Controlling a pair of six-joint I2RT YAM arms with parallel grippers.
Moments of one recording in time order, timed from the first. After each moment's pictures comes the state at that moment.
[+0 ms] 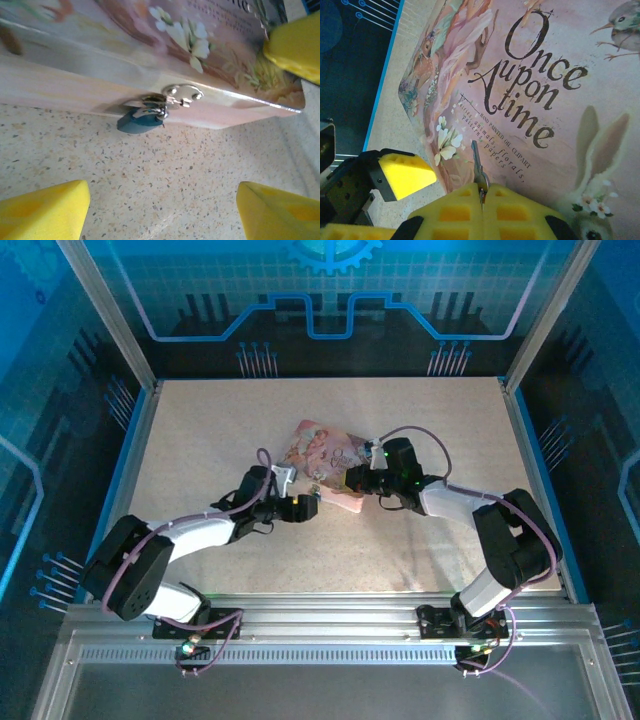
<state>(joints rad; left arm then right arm) -0.51 1.44 0.57 0.18 0.31 -0.48 0.45 1.60 0.79 0.16 -0.48 0.64</state>
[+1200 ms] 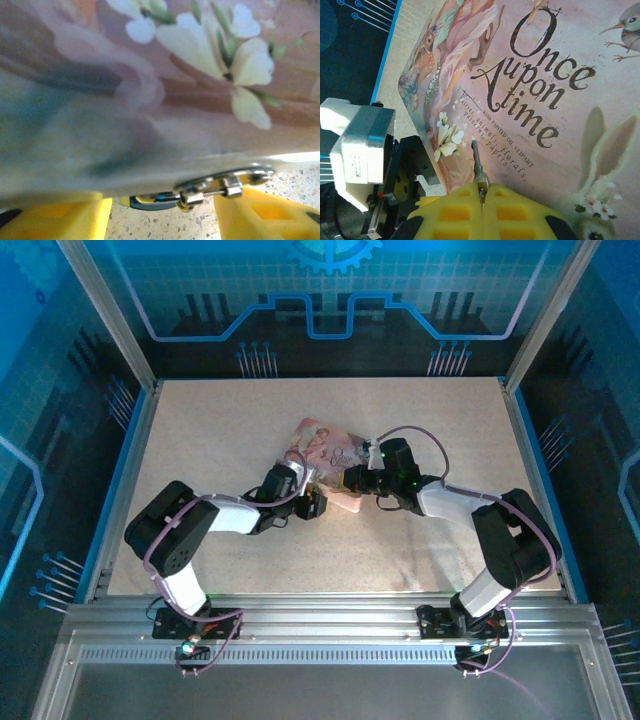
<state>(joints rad) -0.55 1.74 0.67 0.38 0.19 -0.30 0.47 1.61 0.80 0.16 -0.44 0.64</state>
